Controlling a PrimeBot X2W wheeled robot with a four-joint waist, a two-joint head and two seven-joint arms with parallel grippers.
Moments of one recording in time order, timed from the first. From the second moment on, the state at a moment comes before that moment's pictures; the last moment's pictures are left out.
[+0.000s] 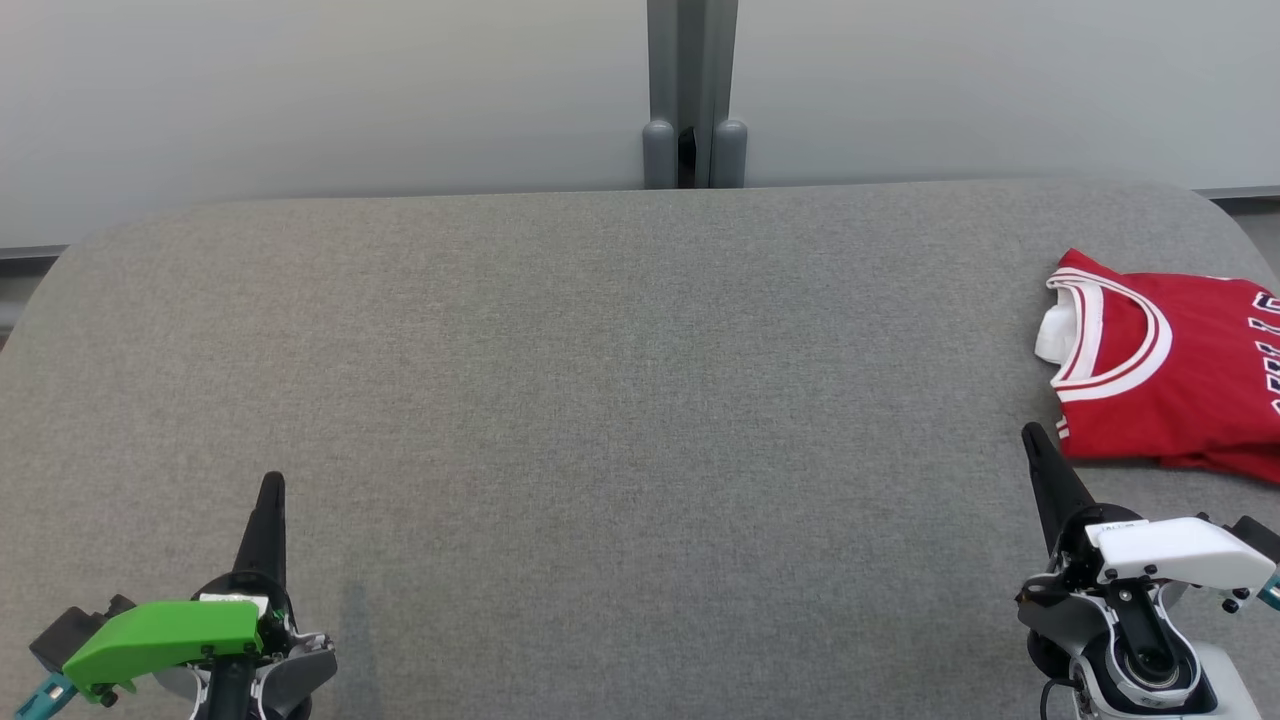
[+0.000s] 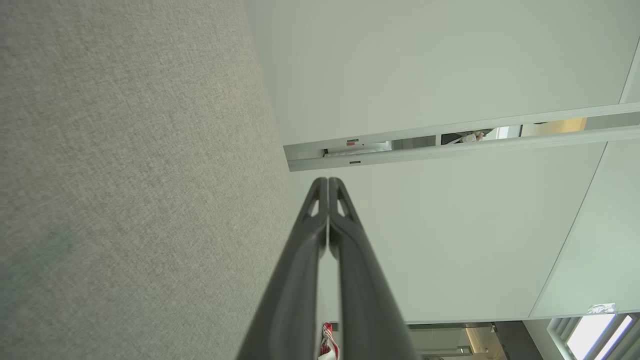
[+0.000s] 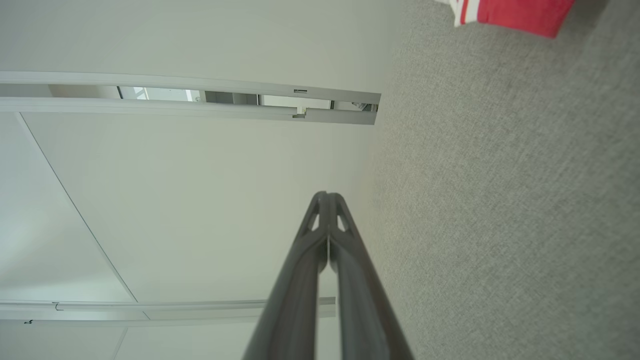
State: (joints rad) left arm -0.09 0.04 0.10 0.26 -1.49 -0.12 0.08; right arm -0.12 -0.05 -0.10 0.27 1.49 0.13 0.08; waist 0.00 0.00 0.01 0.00
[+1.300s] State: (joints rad) left arm -0.10 0.05 0.11 0.25 -1.61 -0.13 0.11; right arm -0.11 -0.05 -0.11 0.25 1.61 0.13 0.11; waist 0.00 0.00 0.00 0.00
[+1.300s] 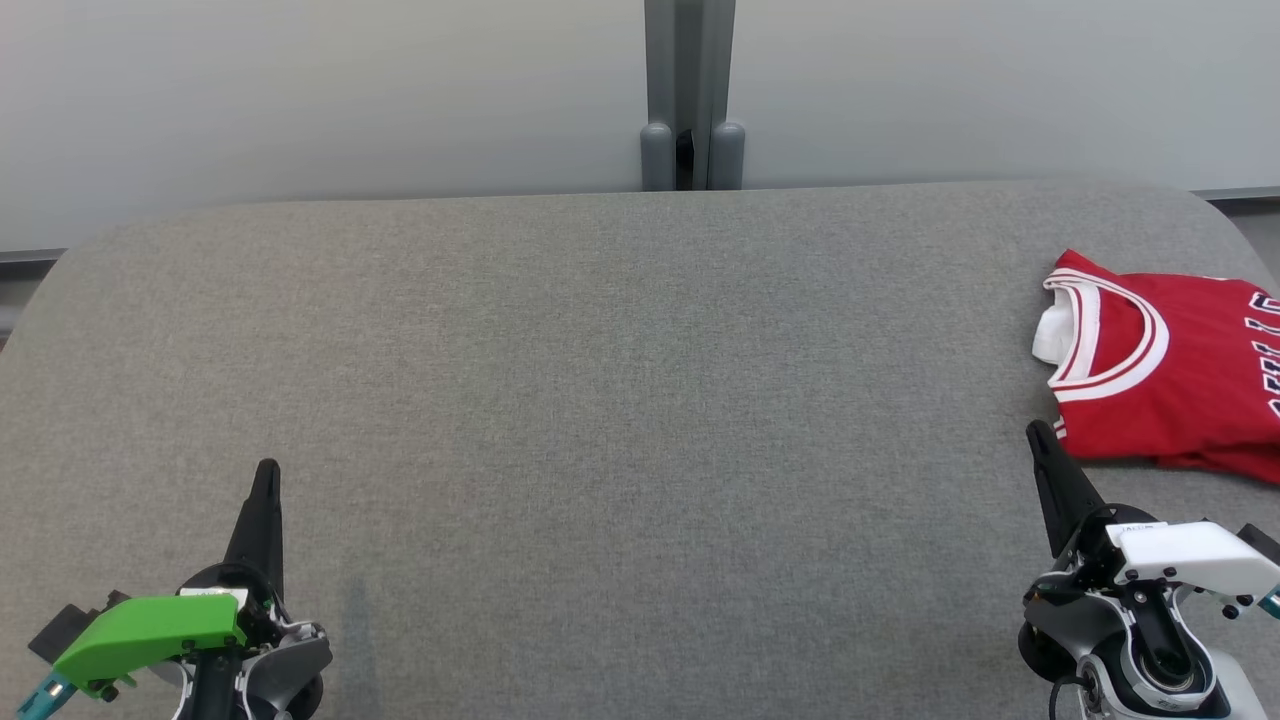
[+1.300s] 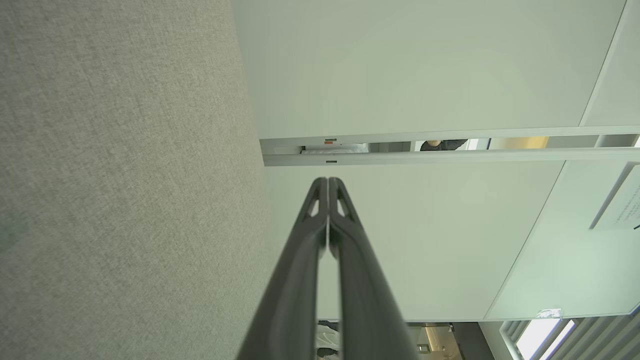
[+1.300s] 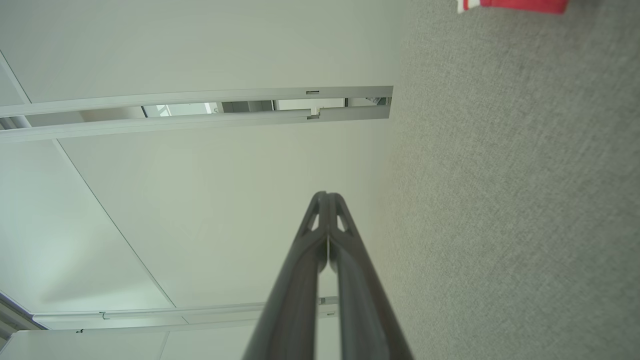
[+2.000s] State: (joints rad) left arm -0.10 0.05 0.11 0.25 -1.61 -0.13 0.11; right arm -0.11 -0.05 -0.11 0.25 1.61 0.13 0.11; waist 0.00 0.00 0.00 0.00
